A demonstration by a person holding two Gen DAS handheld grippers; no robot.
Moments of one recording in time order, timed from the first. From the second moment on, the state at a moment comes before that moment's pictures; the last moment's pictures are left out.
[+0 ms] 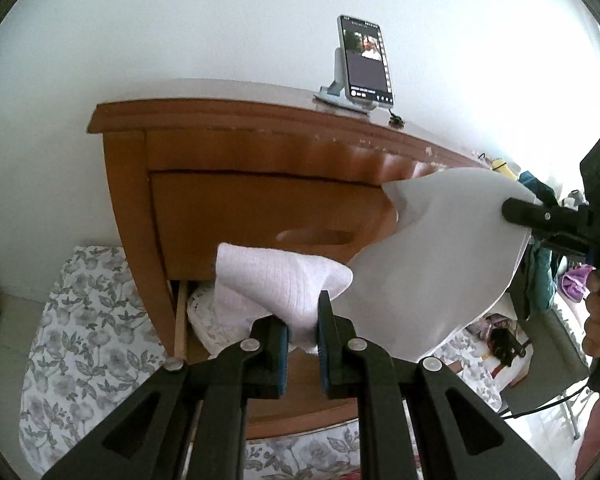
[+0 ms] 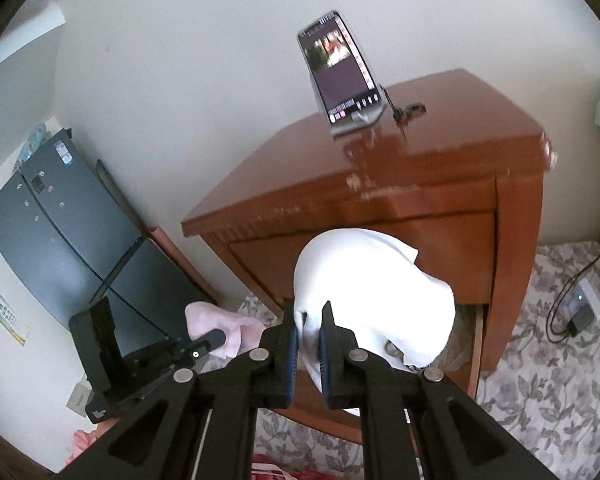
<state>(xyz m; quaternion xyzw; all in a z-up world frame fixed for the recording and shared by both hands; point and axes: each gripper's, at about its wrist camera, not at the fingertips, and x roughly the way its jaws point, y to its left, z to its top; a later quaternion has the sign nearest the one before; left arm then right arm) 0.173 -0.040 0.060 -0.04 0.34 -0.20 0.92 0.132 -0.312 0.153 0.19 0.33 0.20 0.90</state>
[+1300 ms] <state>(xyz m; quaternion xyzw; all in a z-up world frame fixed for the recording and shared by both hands) 0.072 -0.028 0.141 -0.03 0.29 -0.20 0.93 0.026 -0.284 0.282 0.10 0.25 0.23 0.94</state>
